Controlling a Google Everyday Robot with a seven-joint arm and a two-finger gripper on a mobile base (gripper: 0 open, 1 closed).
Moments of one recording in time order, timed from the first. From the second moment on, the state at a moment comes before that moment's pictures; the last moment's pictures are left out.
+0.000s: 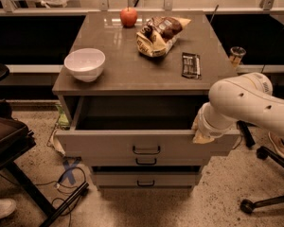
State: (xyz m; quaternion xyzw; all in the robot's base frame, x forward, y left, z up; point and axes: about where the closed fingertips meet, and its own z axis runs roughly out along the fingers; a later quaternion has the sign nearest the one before) arm 0.535 -0.196 0.672 -0.68 0.72 -0.06 0.14
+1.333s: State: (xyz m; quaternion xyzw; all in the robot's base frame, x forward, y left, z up) arm 0.452 -0.223 0.677 -0.67 0.74 -0.04 0.08
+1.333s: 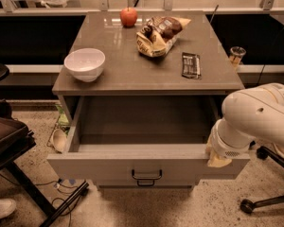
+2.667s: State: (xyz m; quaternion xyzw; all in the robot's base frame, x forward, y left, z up) arm 0.381 -0.240 0.672 -0.68 0.74 -0.01 0.04
